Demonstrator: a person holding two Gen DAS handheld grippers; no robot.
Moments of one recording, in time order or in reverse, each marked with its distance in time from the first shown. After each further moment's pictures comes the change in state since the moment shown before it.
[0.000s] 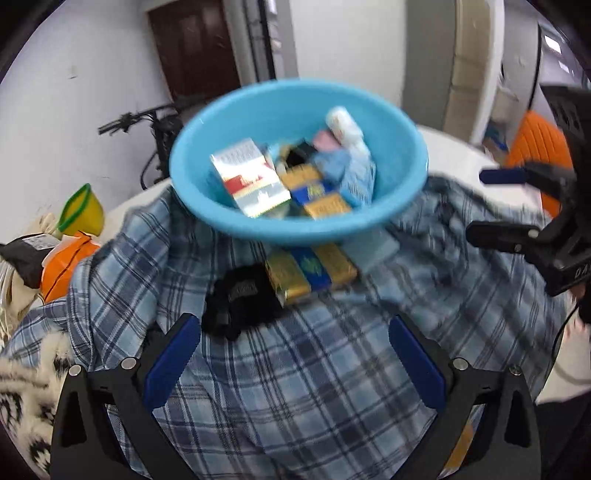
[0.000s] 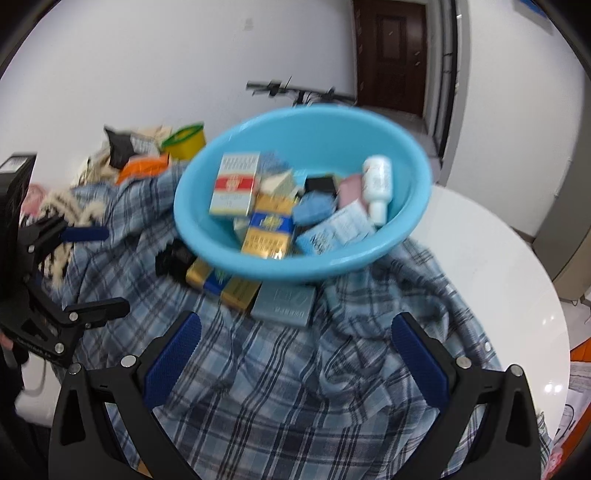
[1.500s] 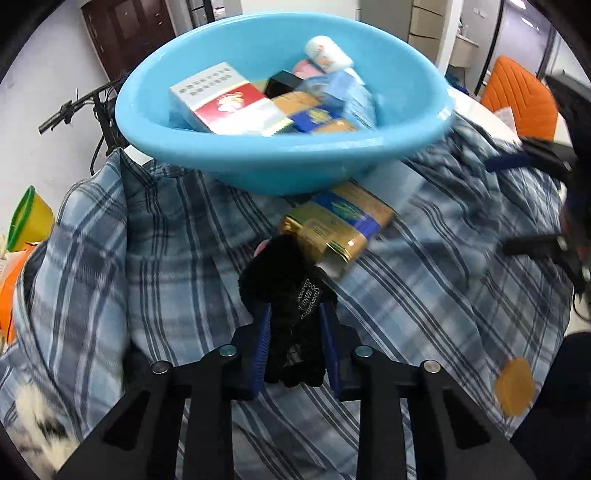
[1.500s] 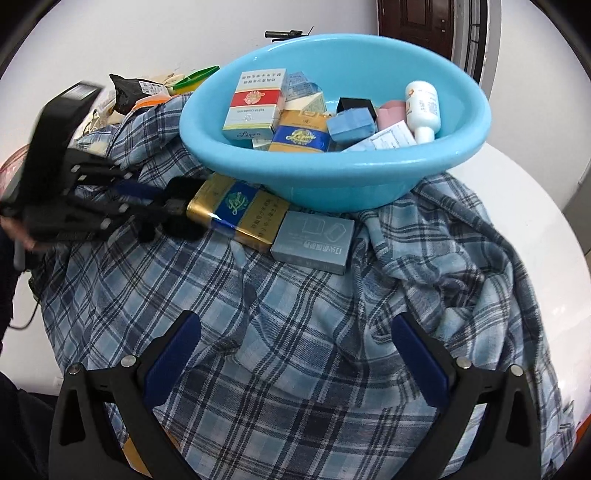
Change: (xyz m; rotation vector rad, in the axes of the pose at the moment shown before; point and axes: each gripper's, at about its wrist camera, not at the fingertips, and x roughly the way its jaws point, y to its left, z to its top) left arm 0.060 0.036 -0.008 0.167 0.135 -0.136; right arm 0.054 0.008 -0.033 0.001 0.145 0.084
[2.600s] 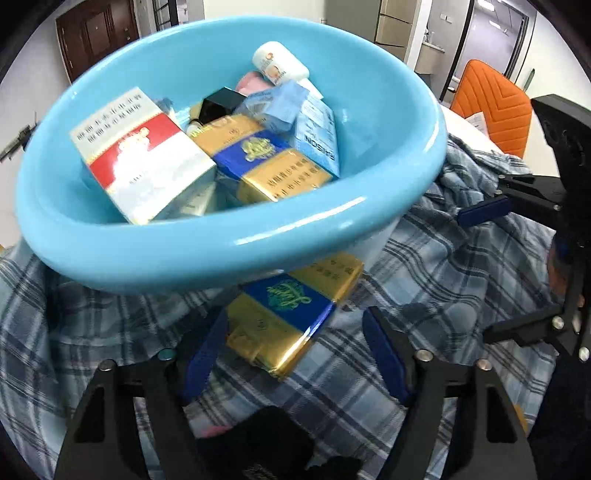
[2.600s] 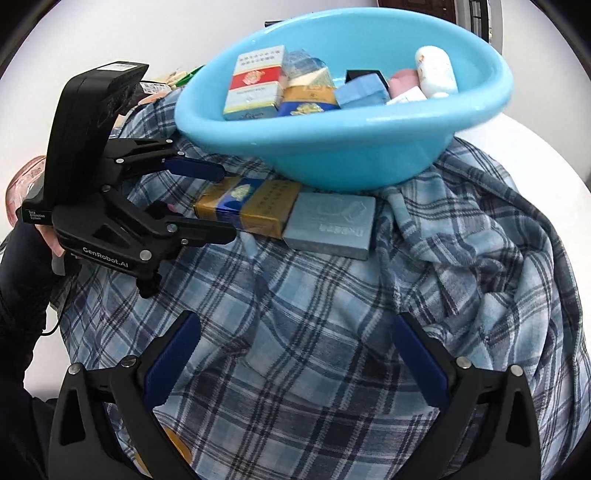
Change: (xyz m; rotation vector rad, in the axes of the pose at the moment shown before) left arm 0.041 -0.013 0.046 0.049 -0.052 -0.161; right arm 0.020 -0.007 -0.006 0.053 0.033 0.081
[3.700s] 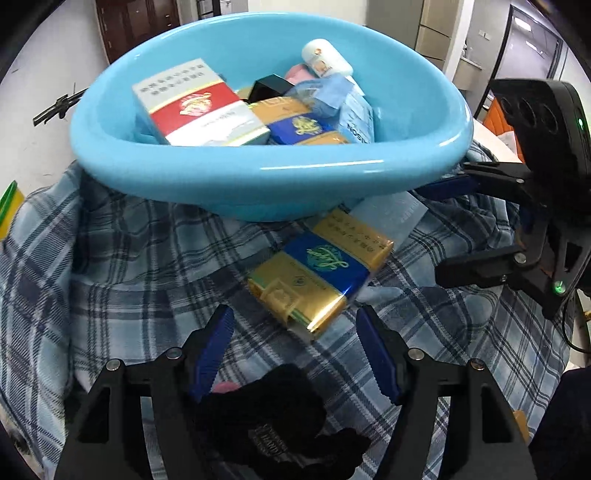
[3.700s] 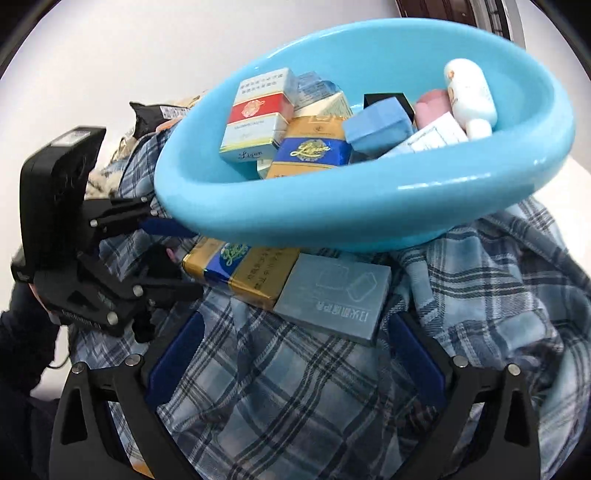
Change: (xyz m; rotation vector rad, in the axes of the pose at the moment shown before) left arm -0.011 0.007 -0.023 -0.106 -0.021 0.104; right arm 0.030 -0.028 0.036 -0.037 -0.128 0.175
